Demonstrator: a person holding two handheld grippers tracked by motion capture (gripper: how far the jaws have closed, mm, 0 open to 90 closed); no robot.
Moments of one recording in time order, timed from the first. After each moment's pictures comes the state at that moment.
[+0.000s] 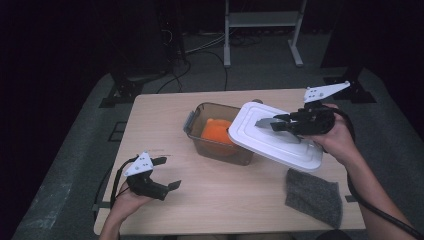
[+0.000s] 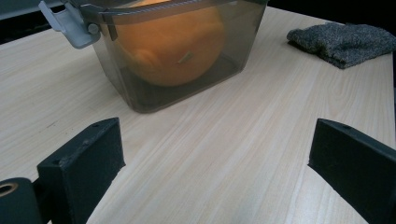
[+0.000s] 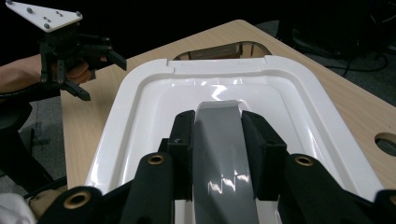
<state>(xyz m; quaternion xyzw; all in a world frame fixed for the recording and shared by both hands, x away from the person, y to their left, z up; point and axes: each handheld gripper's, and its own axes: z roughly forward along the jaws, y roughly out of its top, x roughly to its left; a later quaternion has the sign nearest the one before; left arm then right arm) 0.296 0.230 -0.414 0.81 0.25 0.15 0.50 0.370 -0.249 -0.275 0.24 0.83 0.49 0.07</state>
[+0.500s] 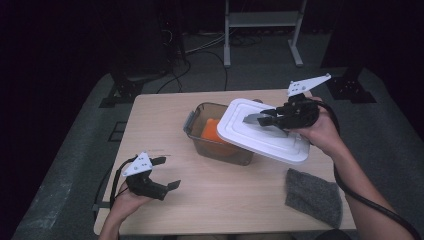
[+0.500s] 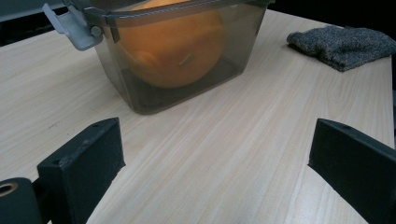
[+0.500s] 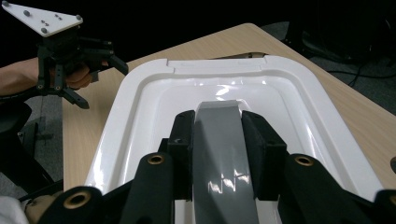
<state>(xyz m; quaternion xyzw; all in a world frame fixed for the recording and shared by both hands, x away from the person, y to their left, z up) 0.296 0.232 -0.413 0.81 0.25 0.15 0.51 0.389 -0.219 -0.270 0.22 0.84 0.48 0.07</state>
